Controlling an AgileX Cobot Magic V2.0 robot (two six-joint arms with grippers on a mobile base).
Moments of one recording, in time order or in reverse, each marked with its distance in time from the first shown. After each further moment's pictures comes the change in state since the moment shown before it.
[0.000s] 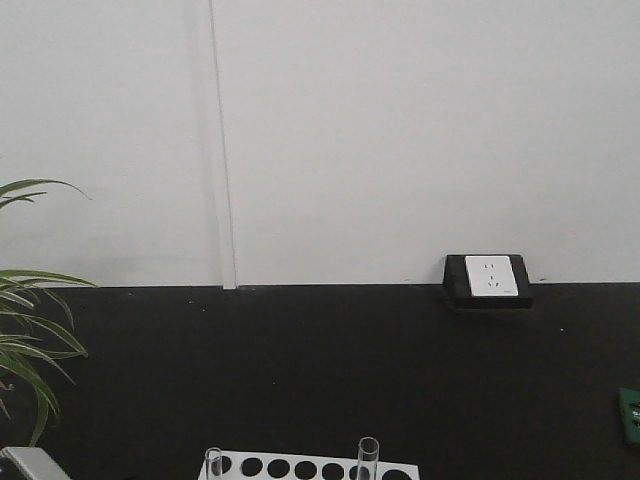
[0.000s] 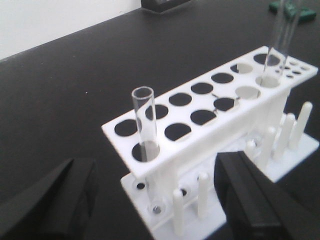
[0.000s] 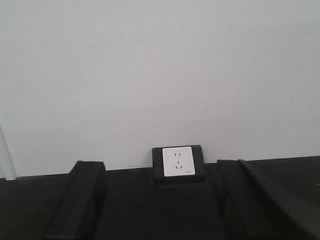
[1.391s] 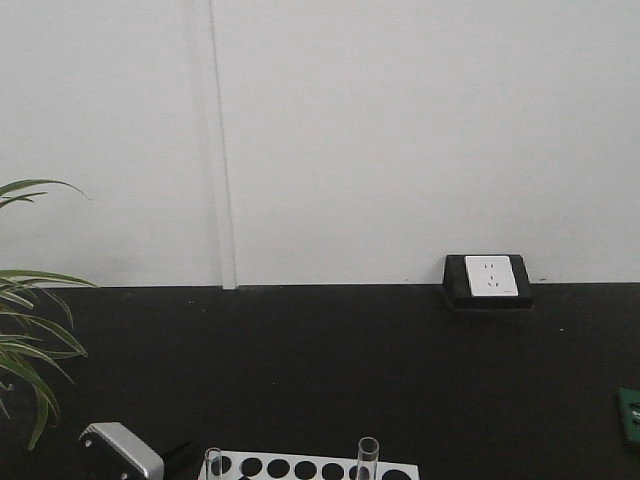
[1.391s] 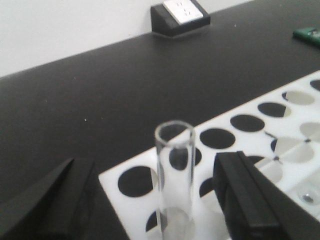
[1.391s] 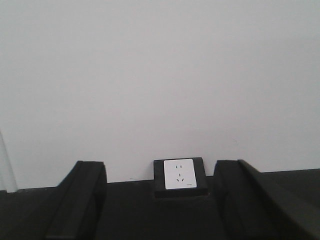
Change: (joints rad) left arm -0.001 0.478 -0.140 -0.147 -0.422 0.146; right arm 0.000 0.000 0.000 0.000 -0.042 0.000
